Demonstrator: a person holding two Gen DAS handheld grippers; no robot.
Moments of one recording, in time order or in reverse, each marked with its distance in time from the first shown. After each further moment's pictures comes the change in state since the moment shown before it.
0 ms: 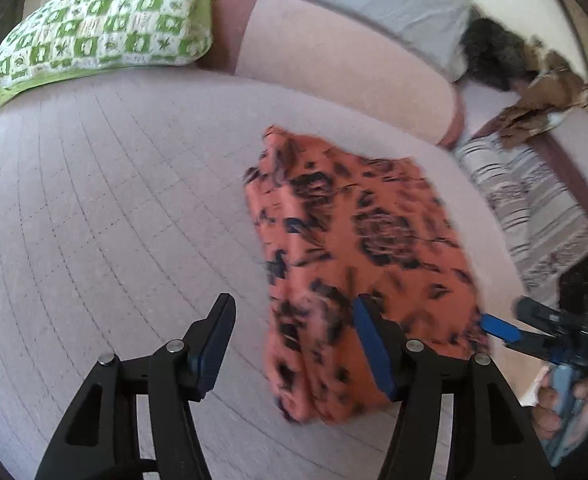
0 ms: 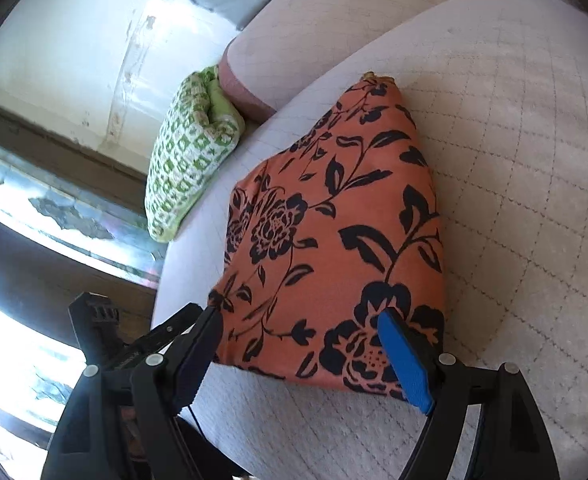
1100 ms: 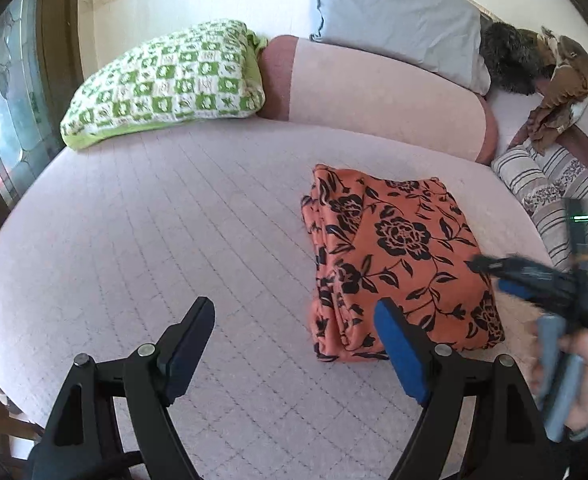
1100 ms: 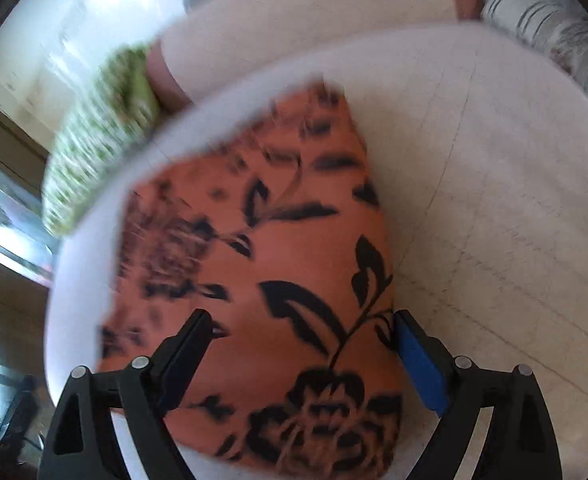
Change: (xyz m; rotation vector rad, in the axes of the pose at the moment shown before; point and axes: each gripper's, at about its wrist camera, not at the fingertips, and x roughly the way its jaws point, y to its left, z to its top) left arm -0.100 -0.034 -0.037 0.041 -0.172 0.251; right arm 0.024 0.042 0.019 -0.153 -0.105 -0.411
